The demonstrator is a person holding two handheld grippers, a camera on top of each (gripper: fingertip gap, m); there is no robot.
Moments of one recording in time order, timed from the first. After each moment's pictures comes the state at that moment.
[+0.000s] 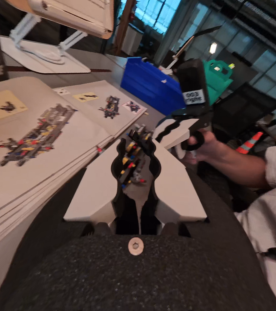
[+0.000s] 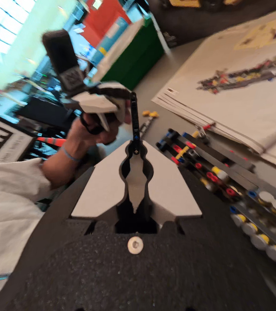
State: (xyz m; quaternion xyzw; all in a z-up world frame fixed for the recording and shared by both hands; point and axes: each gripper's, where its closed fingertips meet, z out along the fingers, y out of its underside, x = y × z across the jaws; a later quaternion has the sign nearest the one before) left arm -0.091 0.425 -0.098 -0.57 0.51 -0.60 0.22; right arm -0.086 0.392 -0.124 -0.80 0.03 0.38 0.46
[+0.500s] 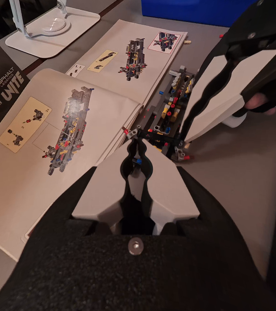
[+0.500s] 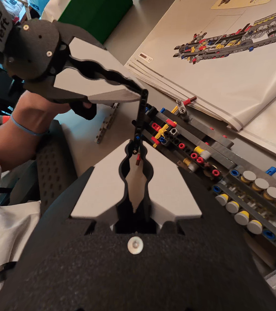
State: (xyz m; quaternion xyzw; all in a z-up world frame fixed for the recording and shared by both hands) left arm -0.069 0.435 -0.156 -0.55 0.69 -0.36 0.31; right arm -0.081 0.386 -0.164 -0.87 0.02 0.28 0.40
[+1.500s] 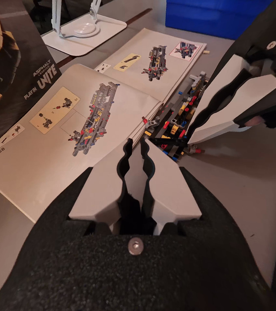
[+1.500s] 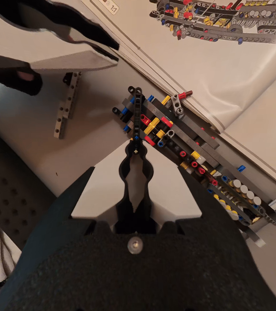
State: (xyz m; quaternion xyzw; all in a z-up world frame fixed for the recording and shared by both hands) left arm -0.086 0.467 -0.149 -0.57 0.65 -0.37 0.33; right arm -0.076 0.397 -0.184 -0.97 0.01 0.08 0.25
